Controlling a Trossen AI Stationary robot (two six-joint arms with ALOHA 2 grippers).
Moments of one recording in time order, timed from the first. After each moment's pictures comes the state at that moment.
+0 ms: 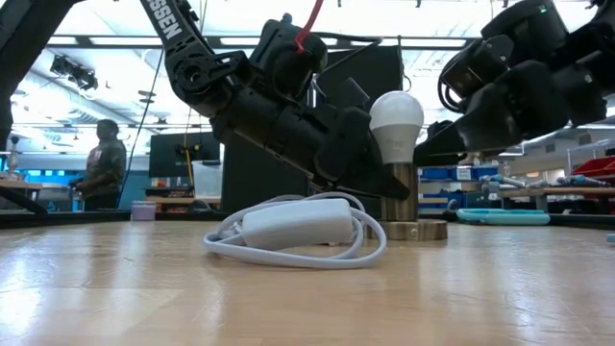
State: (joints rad) left arm -0.03 2.07 1.05 0.55 -0.07 -0.05; right arm 0.14 1.39 0.29 0.73 0.05 0.06
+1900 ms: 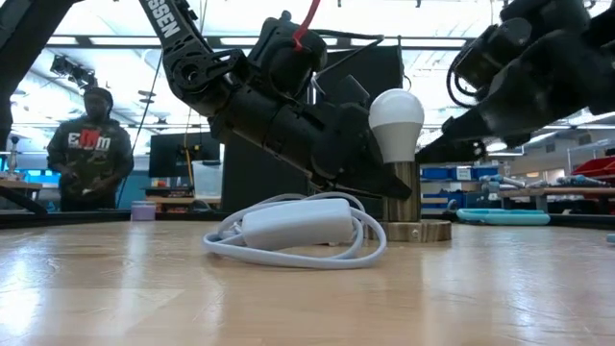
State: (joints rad) left arm -0.03 2.07 1.04 0.55 -0.06 -0.06; right arm 0.25 1.33 0.29 0.66 0.09 0.20
